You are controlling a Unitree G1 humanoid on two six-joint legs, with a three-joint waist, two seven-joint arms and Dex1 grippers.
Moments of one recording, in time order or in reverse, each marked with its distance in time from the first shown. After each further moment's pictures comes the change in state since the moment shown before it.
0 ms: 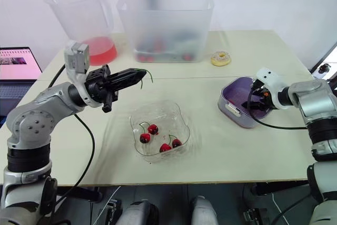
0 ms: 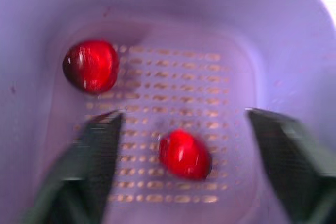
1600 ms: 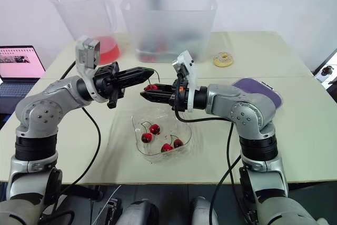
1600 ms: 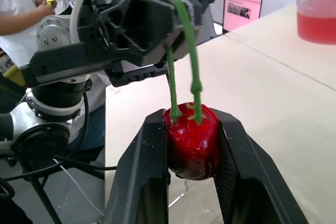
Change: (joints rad) left arm -0.098 -0.025 -0.062 0.099 0.048 0.021 -0.087; right arm 0.072 0.615 -0.222 -0.860 0.747 0.647 -0.463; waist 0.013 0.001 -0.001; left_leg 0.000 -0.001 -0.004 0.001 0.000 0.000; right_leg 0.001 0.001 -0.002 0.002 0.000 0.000
